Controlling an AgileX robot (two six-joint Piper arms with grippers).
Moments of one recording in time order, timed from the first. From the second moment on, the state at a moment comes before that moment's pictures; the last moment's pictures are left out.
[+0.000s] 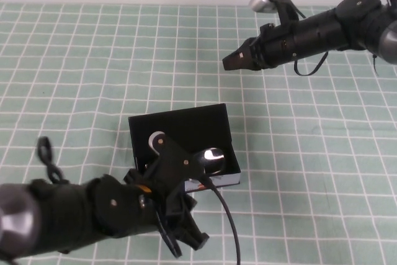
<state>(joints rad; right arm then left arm) 0.20 2.27 -1.92 1.10 0.97 -0.96 -0.81 1.62 -0.69 -0.95 0.02 0.97</state>
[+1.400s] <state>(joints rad) 0.31 2.26 -1.92 0.95 1.20 -0.99 -0.68 1.71 -0.70 -0.96 -0.04 0.99</state>
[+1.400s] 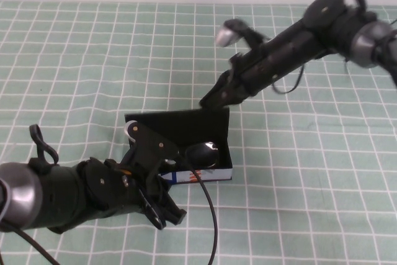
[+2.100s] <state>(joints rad) 0.42 2.22 -1.84 0.84 1.20 -0.87 -0.68 1.66 -0.69 -0.96 -0.02 0.99</state>
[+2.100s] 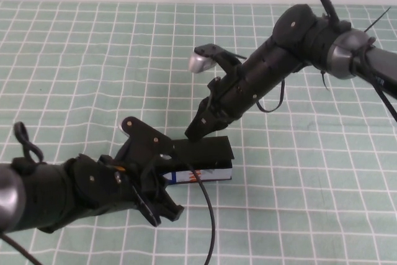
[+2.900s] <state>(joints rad) 0.40 1.98 -1.83 0.87 1.21 -0.87 -0.68 1.13 -0.69 -0.96 0.23 1.01</state>
